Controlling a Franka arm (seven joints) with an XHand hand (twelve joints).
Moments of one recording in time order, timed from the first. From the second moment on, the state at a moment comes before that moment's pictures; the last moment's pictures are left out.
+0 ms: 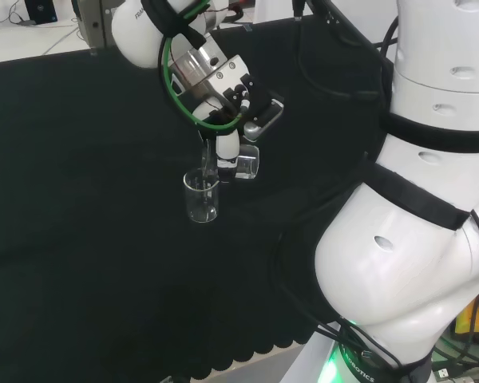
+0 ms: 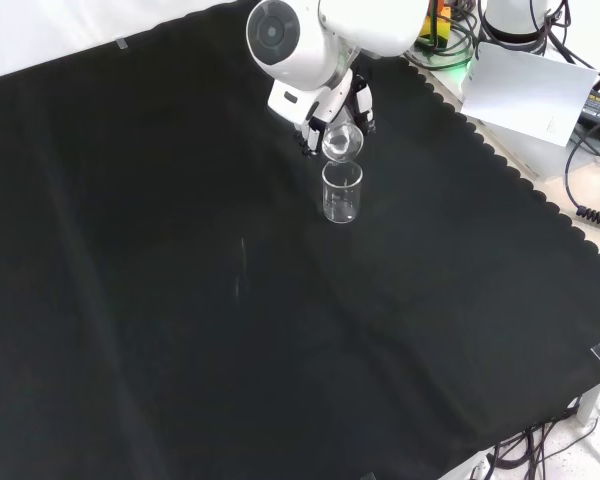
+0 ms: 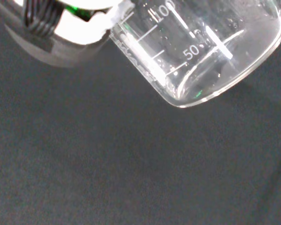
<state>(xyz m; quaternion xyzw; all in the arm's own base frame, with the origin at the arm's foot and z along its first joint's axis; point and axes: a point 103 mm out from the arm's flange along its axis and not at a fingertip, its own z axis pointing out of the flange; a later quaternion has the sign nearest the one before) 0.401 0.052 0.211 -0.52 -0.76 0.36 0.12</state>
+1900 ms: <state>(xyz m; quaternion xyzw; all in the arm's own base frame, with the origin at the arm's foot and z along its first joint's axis) 0.404 0.076 0.218 -0.50 -0.74 0.44 0.06</state>
